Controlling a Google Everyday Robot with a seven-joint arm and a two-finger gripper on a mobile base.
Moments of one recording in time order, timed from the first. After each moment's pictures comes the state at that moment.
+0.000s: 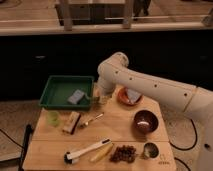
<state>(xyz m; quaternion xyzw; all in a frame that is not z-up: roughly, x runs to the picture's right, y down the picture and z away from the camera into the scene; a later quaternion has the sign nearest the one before) -0.016 0.039 0.758 -0.23 -0.14 -0.07 0.96</state>
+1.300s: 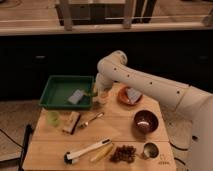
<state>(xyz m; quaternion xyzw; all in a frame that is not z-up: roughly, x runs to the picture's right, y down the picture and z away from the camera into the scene) -0.020 0.012 0.792 -0.21 -0.16 -0.11 0.96</state>
